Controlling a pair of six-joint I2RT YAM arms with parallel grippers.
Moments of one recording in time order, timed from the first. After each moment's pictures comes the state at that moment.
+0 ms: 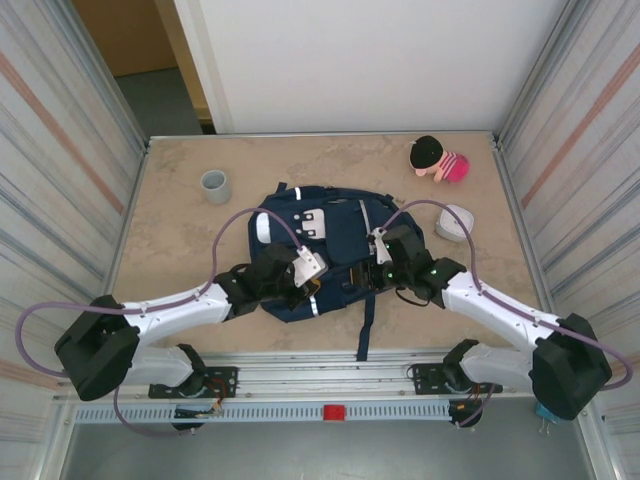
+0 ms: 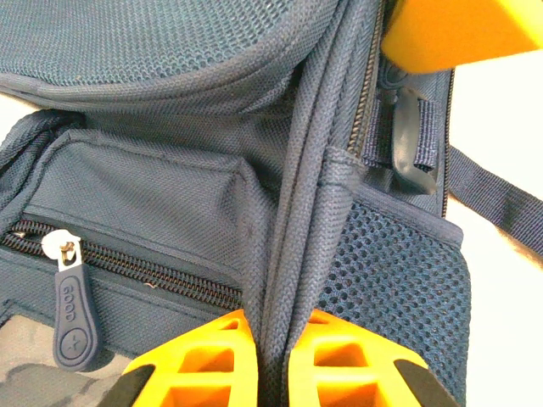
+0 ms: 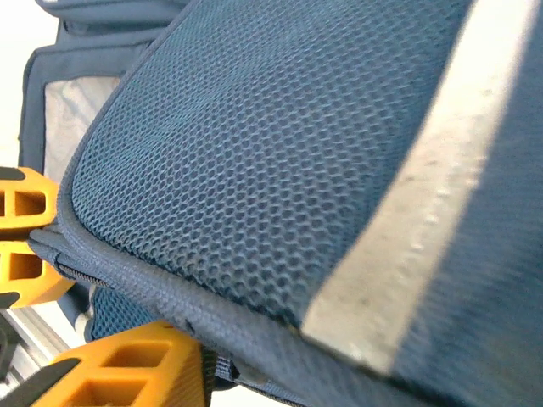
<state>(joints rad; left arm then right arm) -0.87 1.27 0.61 -0.04 0.13 0.13 0.66 1.14 0.66 -0.34 -0.22 0.50</state>
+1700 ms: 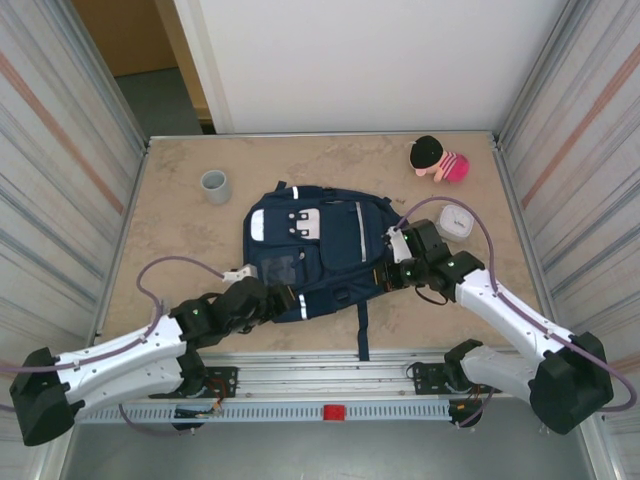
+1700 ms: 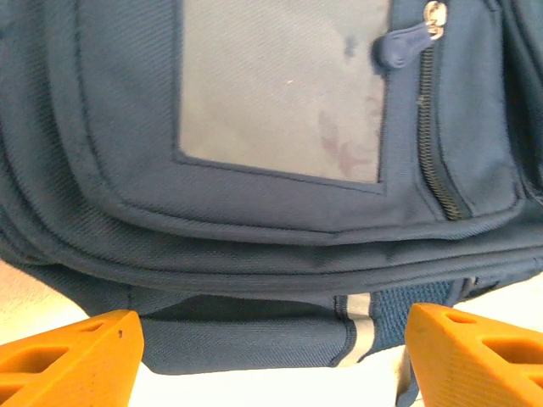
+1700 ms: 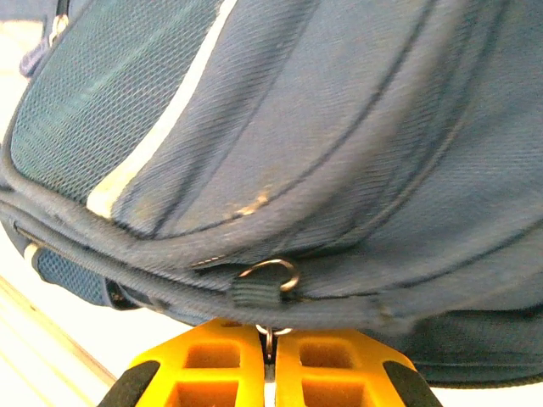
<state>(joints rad) -0.98 0.84 0.45 -0.45 -0.20 -1.26 0.53 1.07 0.70 -0.59 -0.28 0.32</state>
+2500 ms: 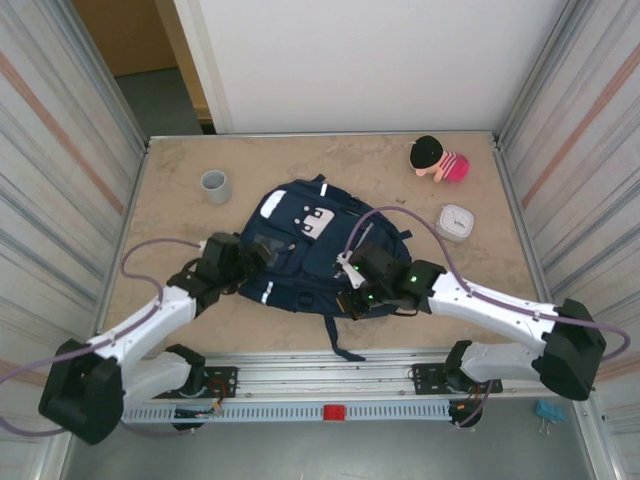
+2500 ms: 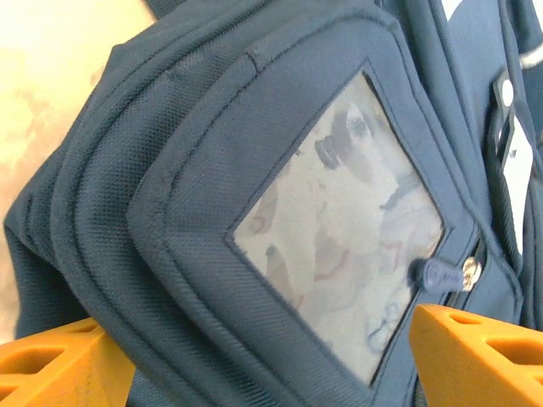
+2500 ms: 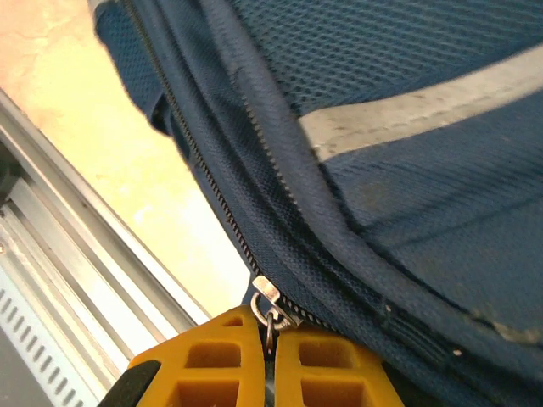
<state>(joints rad) -0.44 1.08 0.54 -0.27 -0.01 -0.99 0.98 1.21 0.83 -0.60 -0.15 0.40</state>
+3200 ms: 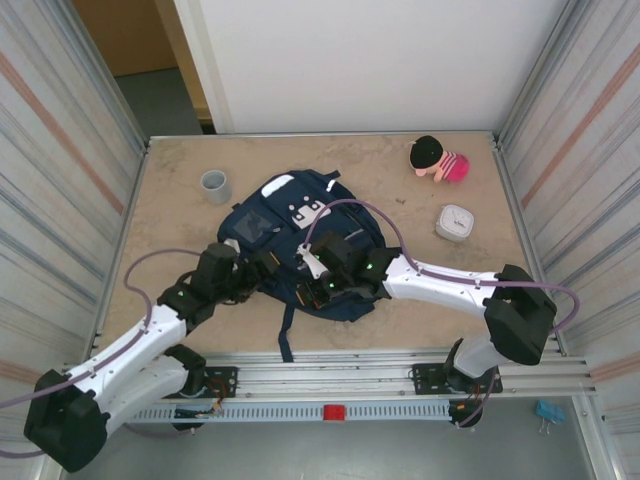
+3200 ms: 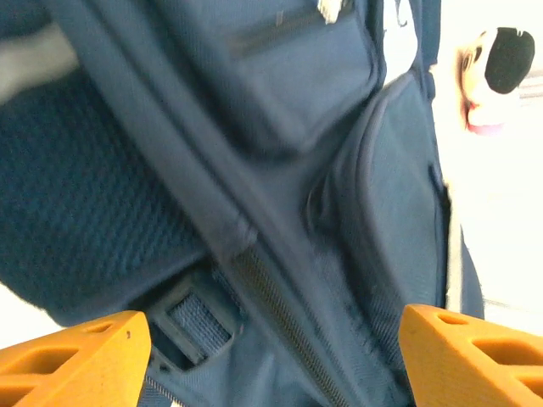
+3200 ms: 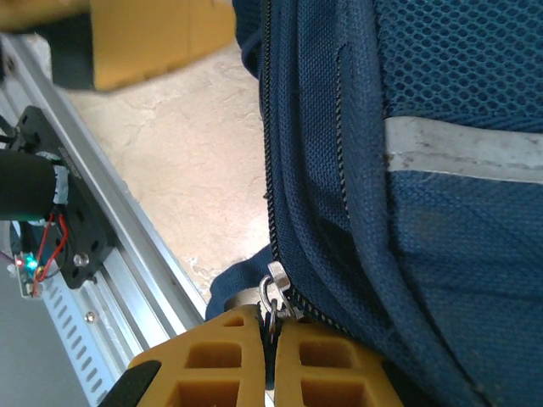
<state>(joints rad) -0.56 0.87 0.45 -0.27 0.14 -1.17 1.02 1.50 1.00 -0.38 -0.27 0.44</state>
